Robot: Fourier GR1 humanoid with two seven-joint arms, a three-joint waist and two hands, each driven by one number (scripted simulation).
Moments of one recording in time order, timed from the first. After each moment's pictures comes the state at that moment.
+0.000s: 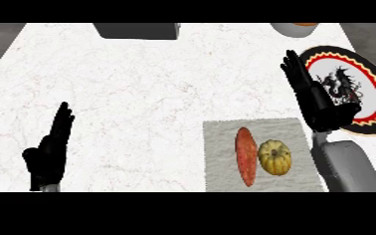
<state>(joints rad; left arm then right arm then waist) 0.08 0.26 -0.03 -1.44 0.06 0.25 -0.09 -0.28 -0.28 0.07 -1.34 -0.16 0.01 -0.16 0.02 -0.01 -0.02</state>
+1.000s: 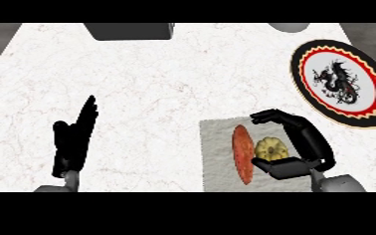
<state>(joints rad) 0.00 0.22 -0.11 -1.46 0.05 0.24 0.16 -0.07 -0.32 0.22 -1.48 -0.14 0.22 -0.41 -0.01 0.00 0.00</state>
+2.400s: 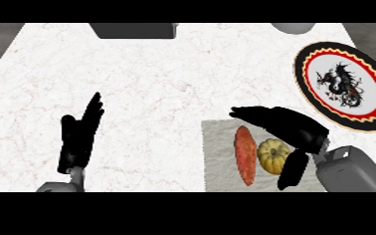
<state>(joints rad) -0.02 0.18 -0.11 -1.47 0.00 0.23 0.21 -0.30 -0.51 0.42 -1.62 0.38 0.58 0.03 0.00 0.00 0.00</state>
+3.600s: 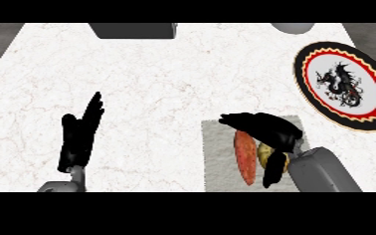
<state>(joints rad) -0.02 0.13 -0.04 -1.48 -0.07 0.16 0.22 -0.28 -0.30 0.35 -1.45 0.70 0.66 -0.11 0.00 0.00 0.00</state>
